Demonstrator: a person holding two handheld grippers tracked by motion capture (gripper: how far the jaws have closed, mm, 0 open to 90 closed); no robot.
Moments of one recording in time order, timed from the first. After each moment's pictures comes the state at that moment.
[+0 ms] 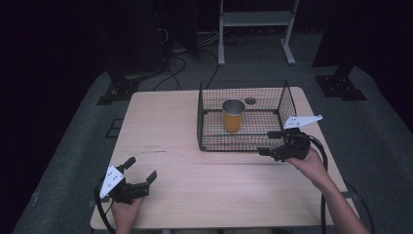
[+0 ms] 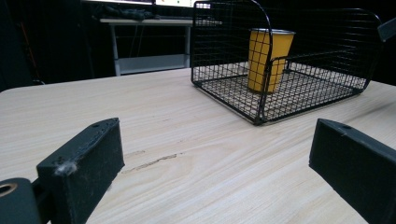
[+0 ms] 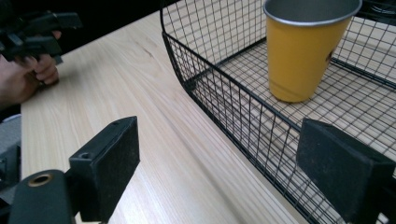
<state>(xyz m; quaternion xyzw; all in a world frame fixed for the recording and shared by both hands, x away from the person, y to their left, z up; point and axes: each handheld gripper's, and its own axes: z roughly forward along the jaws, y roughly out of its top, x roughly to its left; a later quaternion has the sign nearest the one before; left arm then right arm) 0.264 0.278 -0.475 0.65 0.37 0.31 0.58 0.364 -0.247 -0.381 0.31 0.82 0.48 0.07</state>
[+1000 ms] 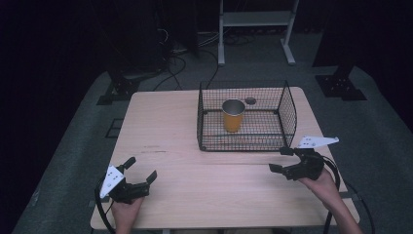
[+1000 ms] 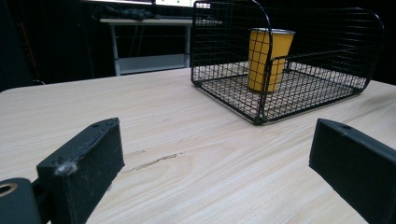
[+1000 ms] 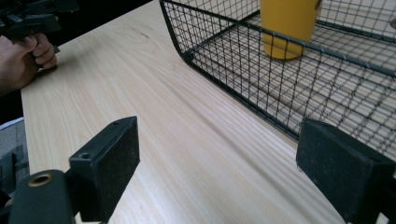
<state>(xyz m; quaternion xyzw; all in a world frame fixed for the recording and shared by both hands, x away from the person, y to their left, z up) 0.264 0.277 -0.475 0.65 0.37 0.31 0.58 0.319 -0.280 -0.412 0.34 0.80 0.49 0.07</state>
